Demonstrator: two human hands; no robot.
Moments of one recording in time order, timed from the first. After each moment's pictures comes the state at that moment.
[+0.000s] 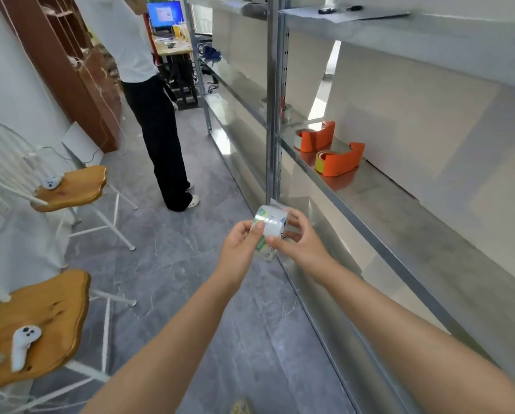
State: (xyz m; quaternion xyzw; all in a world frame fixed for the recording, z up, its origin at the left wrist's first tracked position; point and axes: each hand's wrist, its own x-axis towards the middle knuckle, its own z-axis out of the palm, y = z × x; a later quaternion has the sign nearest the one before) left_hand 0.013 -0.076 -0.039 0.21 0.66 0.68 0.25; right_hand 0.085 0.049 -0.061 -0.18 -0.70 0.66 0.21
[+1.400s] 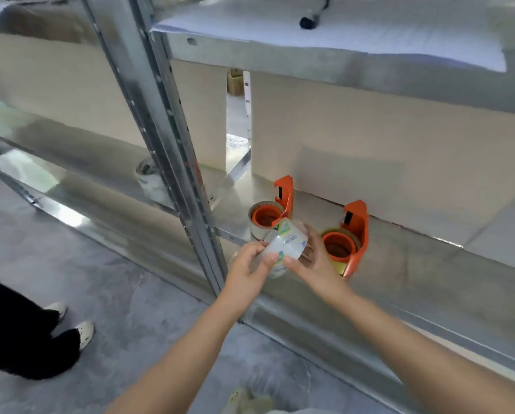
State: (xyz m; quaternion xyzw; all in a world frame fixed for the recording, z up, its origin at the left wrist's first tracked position) left_hand -0.354 0.276 -0.082 0.53 0.61 0.44 0.40; right_hand -0.200 0.320 -0.101 -0.42 -0.60 0.55 0.39
